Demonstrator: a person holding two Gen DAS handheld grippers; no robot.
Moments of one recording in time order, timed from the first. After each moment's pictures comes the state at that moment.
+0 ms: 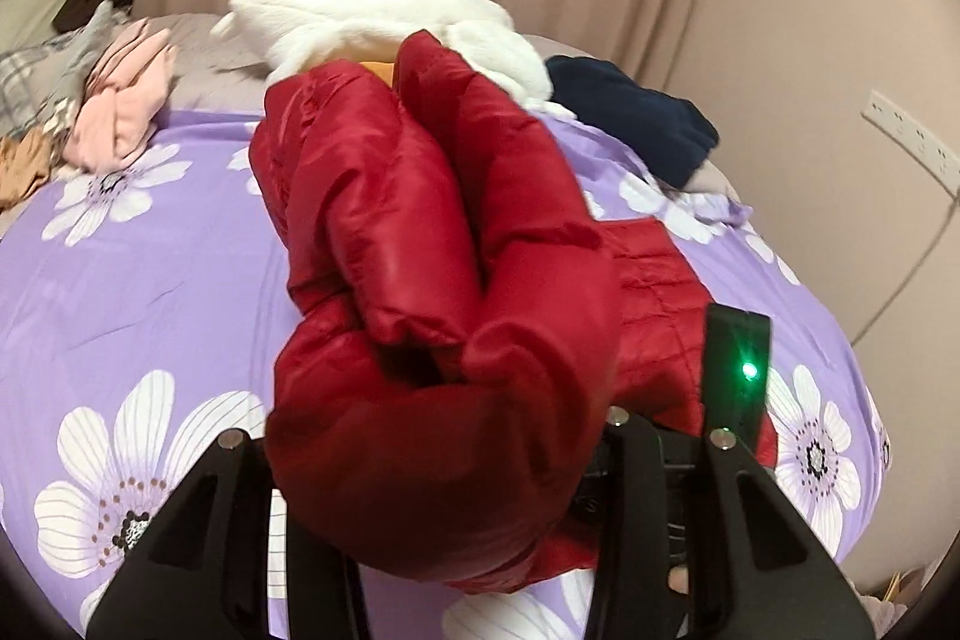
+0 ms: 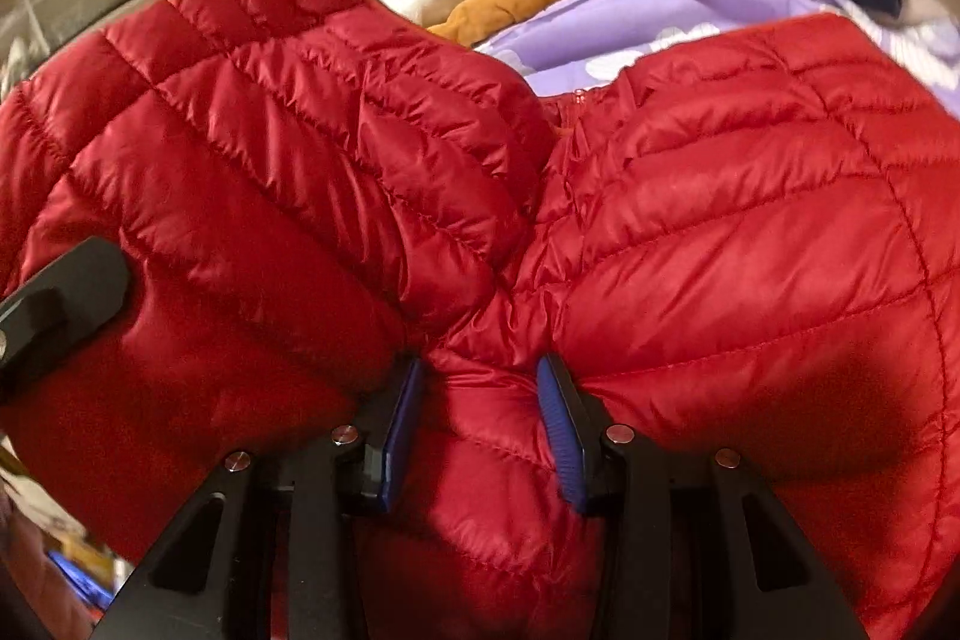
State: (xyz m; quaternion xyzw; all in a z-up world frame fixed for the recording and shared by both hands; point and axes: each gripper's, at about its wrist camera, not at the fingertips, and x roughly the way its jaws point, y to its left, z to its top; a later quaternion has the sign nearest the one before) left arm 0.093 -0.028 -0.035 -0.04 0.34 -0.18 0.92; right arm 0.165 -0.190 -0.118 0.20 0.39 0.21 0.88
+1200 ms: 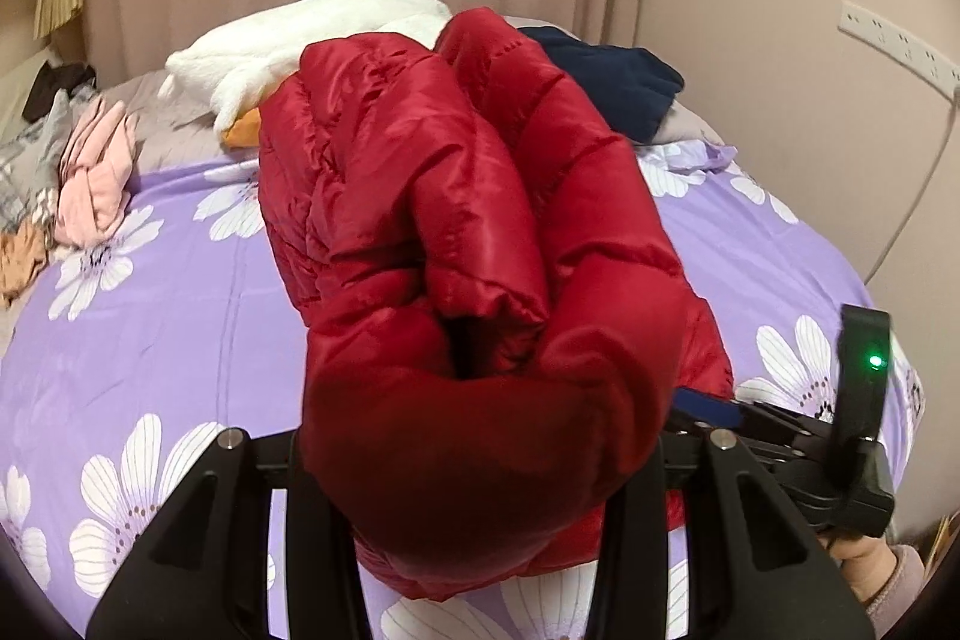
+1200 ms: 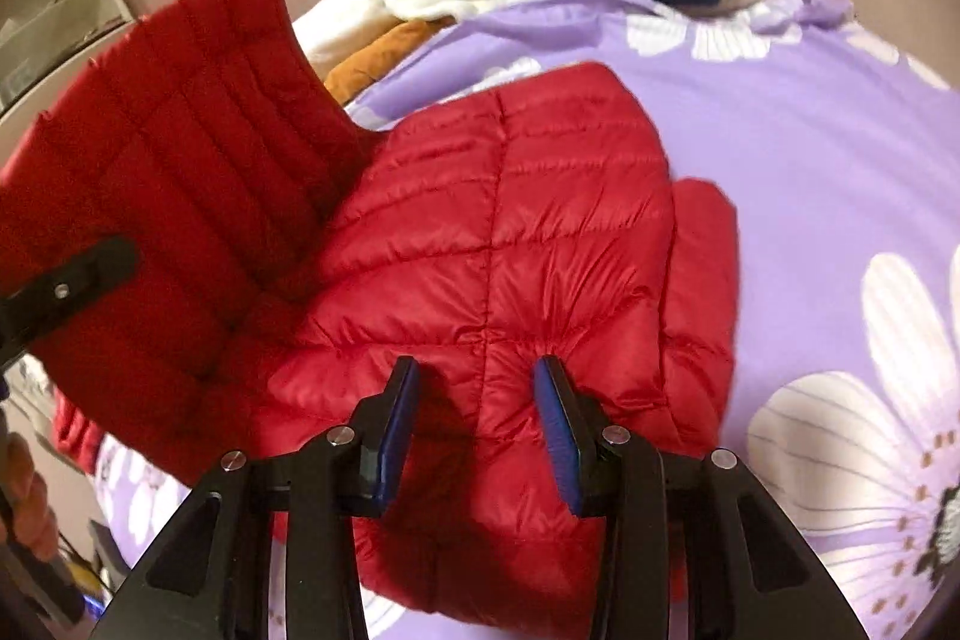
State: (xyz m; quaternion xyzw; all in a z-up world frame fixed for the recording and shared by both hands) left arm 0.077 -0.102 -0.026 0.06 0.34 -0.19 0.92; right arm 0.095 -0.297 -0.110 0.21 0.38 0.11 0.89
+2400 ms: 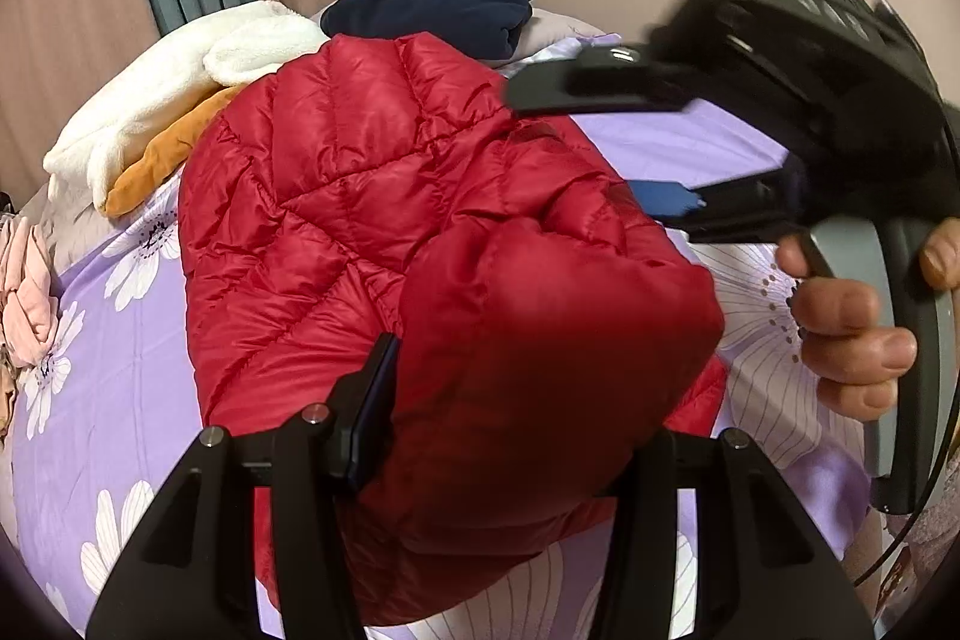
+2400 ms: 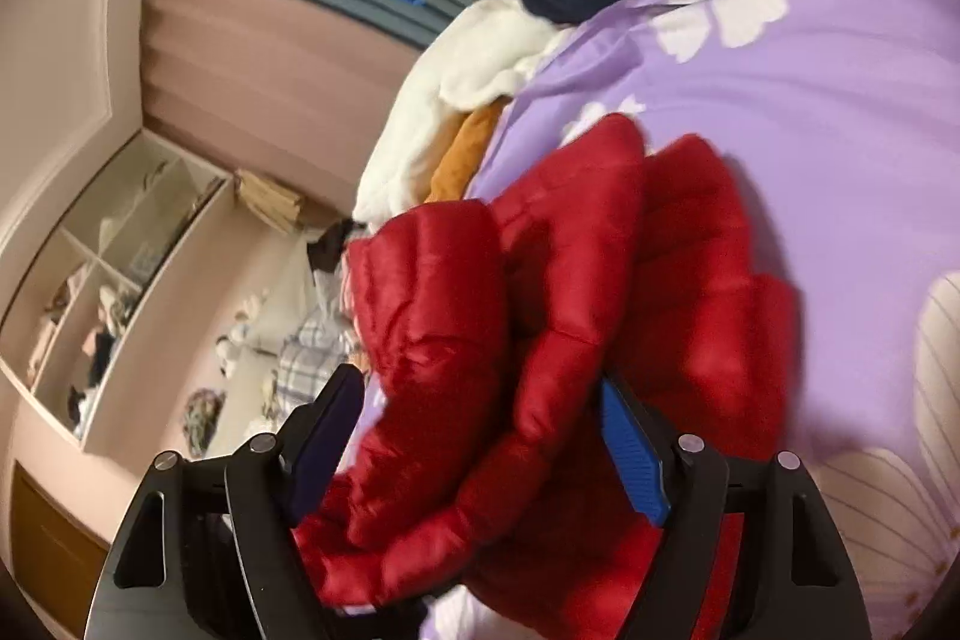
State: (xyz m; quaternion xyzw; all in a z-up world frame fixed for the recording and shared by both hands) left arm 0.051 -0.182 -0.072 0.19 0.35 -0.28 0.87; right arm 0.123 -0.372 -0.079 0.42 0.31 0.25 0.81
